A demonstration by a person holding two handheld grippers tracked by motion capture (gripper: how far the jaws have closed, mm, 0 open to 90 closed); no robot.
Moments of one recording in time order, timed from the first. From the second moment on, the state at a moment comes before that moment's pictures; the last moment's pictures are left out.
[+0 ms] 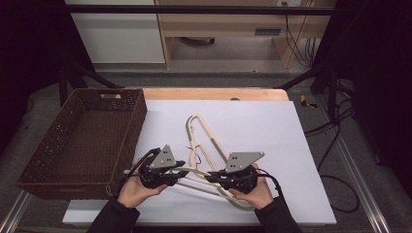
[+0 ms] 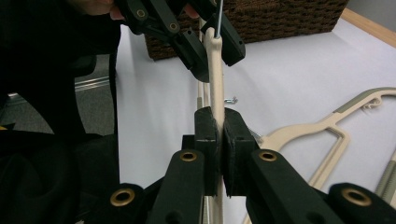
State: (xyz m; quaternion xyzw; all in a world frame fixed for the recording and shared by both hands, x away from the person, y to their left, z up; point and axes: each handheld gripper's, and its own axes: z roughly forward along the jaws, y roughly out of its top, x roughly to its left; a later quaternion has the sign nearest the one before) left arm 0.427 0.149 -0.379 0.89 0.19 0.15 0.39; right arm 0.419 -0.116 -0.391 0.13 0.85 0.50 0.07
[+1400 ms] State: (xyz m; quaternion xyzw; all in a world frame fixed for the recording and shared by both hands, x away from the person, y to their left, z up) left arm 0.401 0.178 -0.323 0.83 0.24 0.18 0.47; right arm 0.434 -0.208 -0.382 0.36 0.72 0.56 0.21
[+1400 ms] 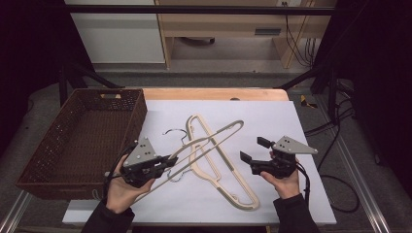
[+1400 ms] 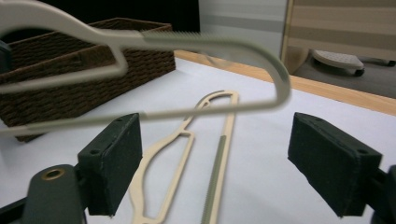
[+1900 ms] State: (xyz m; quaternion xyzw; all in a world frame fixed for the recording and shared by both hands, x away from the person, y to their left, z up) left arm 0.412 0.218 -0.266 0.81 0.24 0.21 0.49; right arm 0.430 -0.226 -0.384 0.38 0.71 0.55 0.23
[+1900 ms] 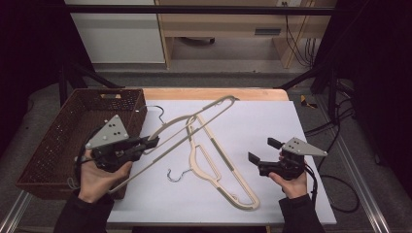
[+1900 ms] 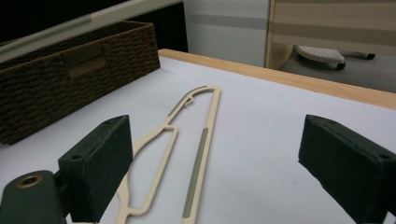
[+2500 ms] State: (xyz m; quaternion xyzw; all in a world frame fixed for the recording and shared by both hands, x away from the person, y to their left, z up) left arm 0.457 0.311 -0.248 0.79 0.31 0.27 0.45; right arm 0.427 -0.235 -0.382 0.39 0.71 0.54 0.23
